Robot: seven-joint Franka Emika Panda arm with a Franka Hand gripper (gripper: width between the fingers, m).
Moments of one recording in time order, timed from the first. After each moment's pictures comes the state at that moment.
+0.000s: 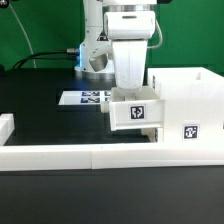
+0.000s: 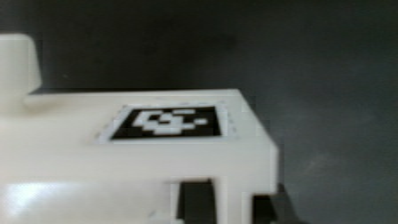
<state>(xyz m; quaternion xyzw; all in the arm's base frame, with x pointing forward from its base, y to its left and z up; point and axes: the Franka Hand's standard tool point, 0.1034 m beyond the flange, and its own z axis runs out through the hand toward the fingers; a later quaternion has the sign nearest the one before) 0.535 0.017 0.053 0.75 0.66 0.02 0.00</state>
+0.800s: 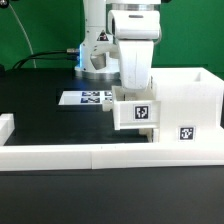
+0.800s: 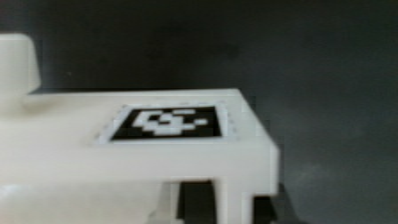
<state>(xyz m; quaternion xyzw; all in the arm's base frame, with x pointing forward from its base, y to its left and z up) 0.535 0.016 0.056 0.72 0.69 0.00 0.01</state>
